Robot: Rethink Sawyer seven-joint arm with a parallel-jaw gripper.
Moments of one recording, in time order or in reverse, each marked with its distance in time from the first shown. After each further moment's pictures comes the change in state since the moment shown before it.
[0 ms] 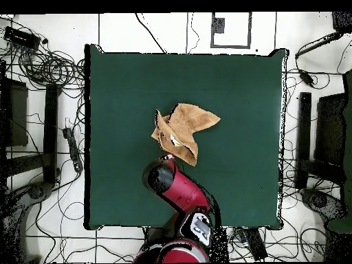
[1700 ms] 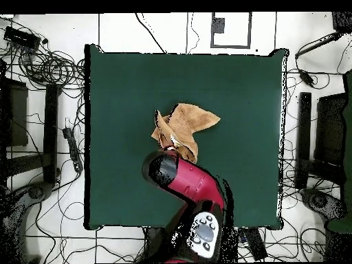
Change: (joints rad) arm 0.013 -0.086 -0.099 -0.147 -0.237 0.230 -0.001
